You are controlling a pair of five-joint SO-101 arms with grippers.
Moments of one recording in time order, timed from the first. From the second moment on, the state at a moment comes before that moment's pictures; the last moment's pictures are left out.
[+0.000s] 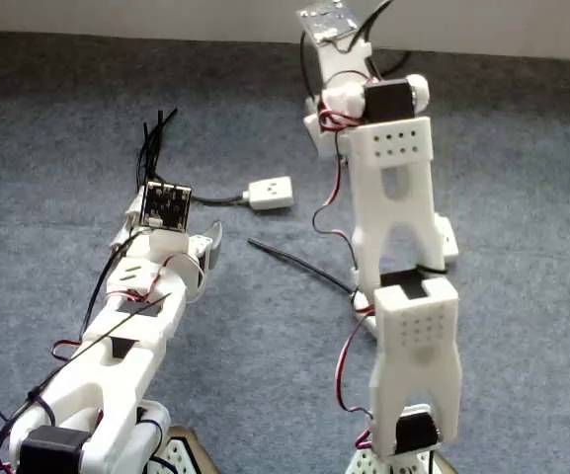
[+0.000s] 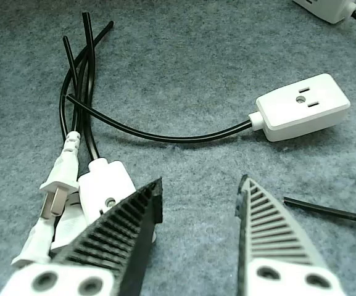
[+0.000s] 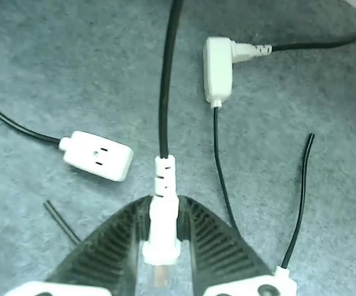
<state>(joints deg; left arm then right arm) 1.1 -27.6 77.2 -7.6 -1.3 -17.8 34.4 -66.9 98.6 18.0</state>
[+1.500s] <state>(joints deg) 24.6 -37.4 68.1 -7.6 23.3 -31.8 -58.5 35.6 76.0 14.5</state>
